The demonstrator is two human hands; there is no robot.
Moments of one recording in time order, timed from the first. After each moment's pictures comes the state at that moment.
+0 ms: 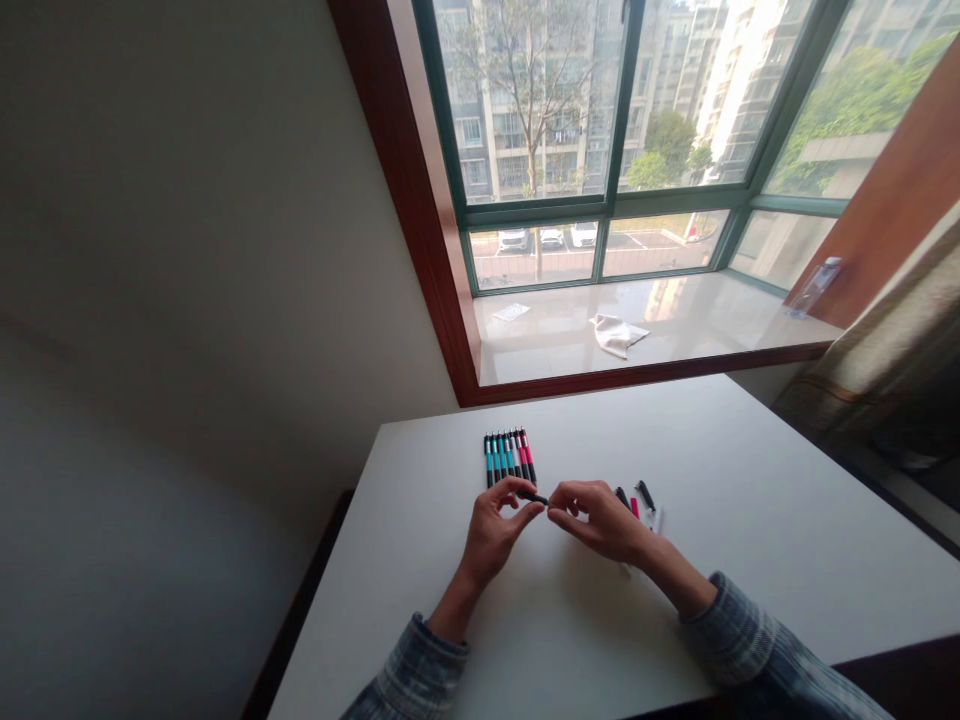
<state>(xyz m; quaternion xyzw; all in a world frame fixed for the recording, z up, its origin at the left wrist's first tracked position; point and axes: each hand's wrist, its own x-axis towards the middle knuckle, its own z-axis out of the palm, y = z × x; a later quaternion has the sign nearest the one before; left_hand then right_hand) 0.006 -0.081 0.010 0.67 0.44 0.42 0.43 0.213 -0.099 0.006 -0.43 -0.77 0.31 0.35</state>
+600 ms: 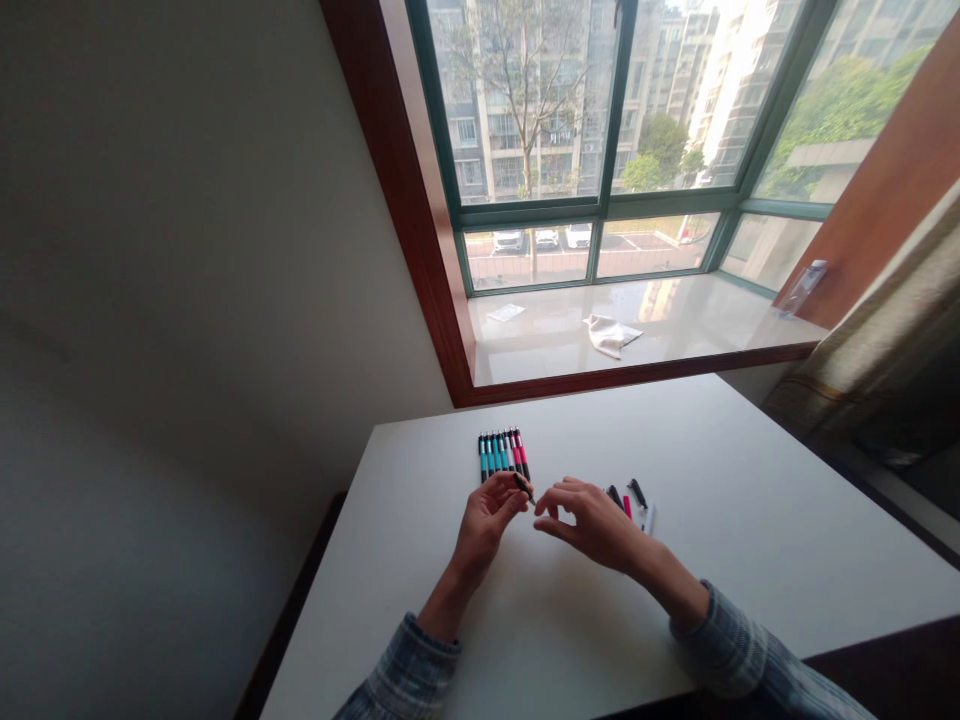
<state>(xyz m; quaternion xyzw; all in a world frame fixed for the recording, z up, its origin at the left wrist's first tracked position) 0.006 -0.079 0.010 0.55 0.38 0.45 0.59 0.209 -0.108 0.018 -0.45 -0.81 0.24 0.30</state>
